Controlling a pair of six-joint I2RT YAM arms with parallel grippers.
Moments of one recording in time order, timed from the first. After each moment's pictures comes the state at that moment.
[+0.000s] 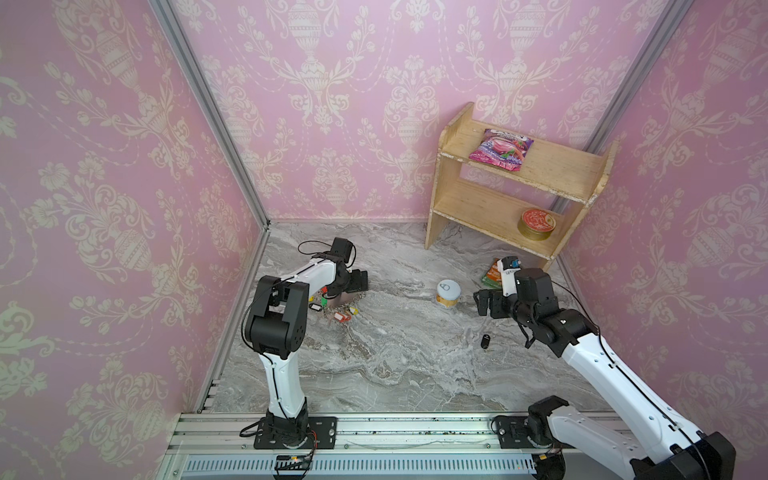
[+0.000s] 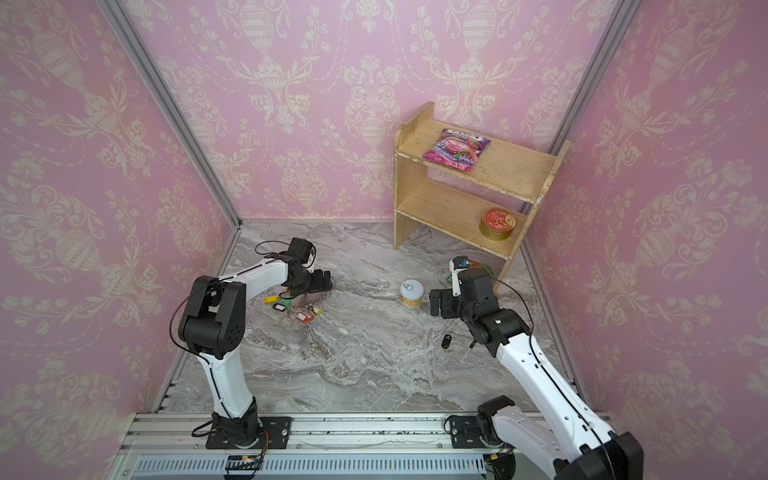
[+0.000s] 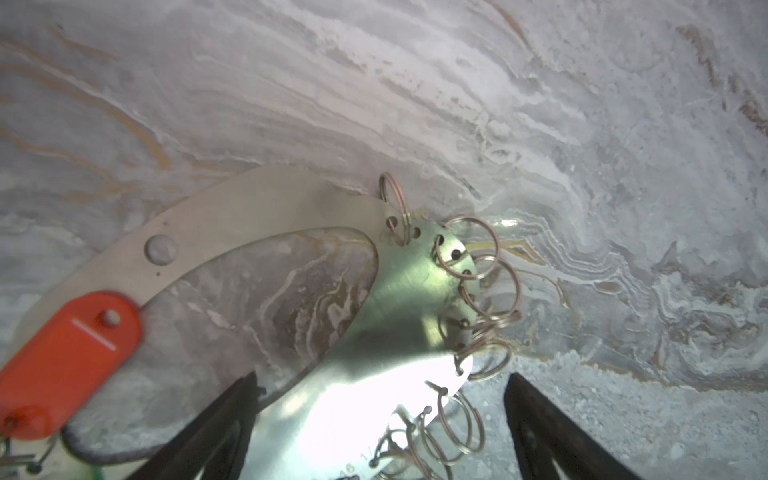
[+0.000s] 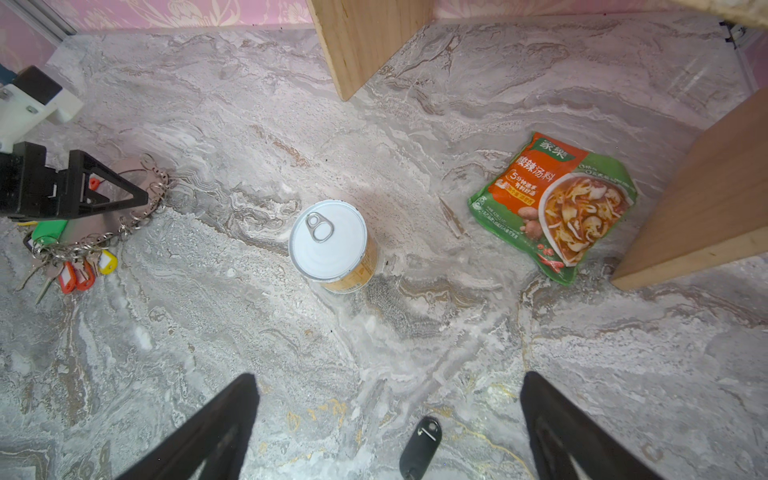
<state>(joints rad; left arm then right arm) -0.22 1.93 1.28 -0.56 0.12 -0.35 0.32 0.98 0.82 -0.55 0.07 0.22</state>
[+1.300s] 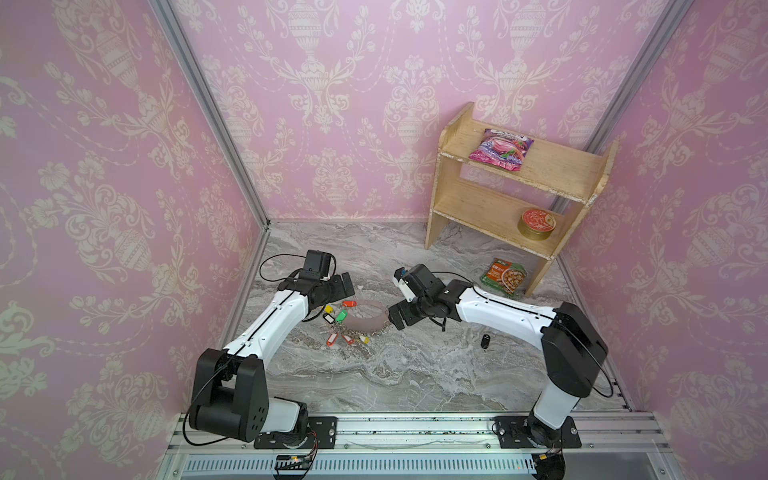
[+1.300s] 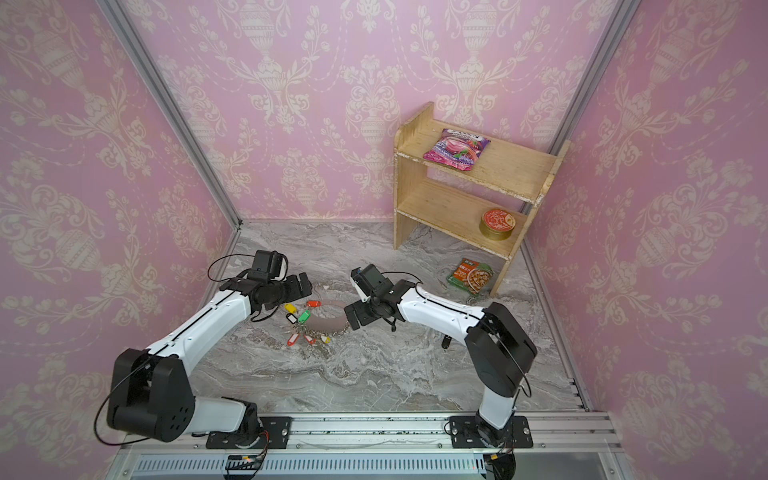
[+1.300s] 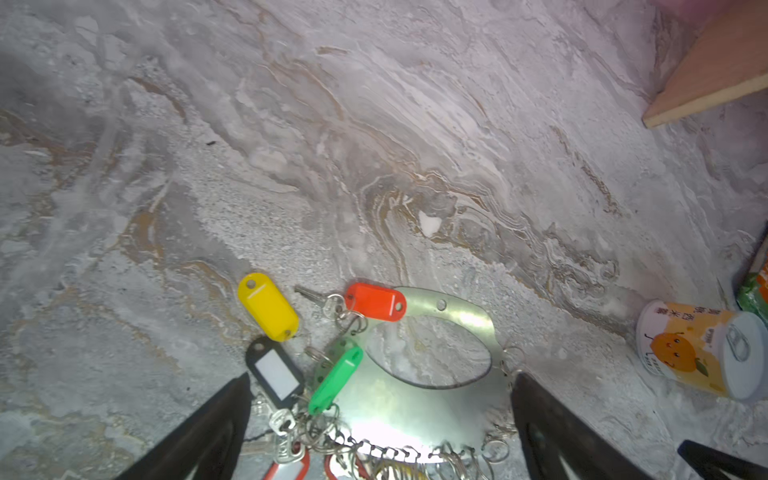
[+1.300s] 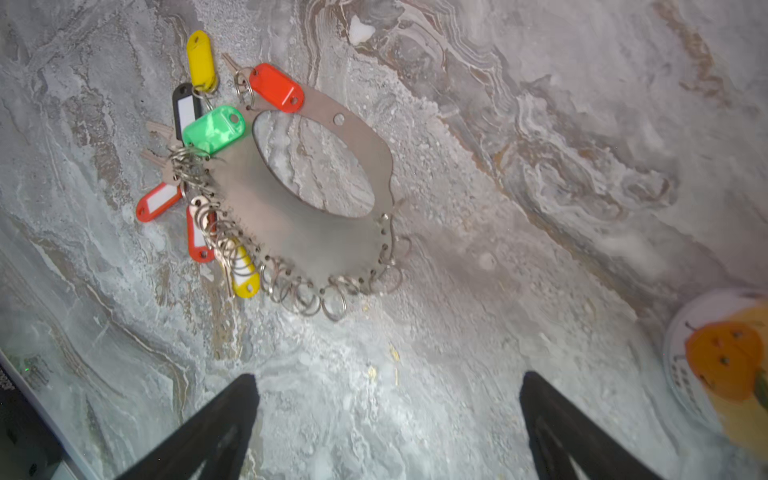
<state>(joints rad) -0.15 1.39 0.96 -0.55 0.04 -0.50 0.79 1.85 1.36 -0.51 -0.04 0.27</state>
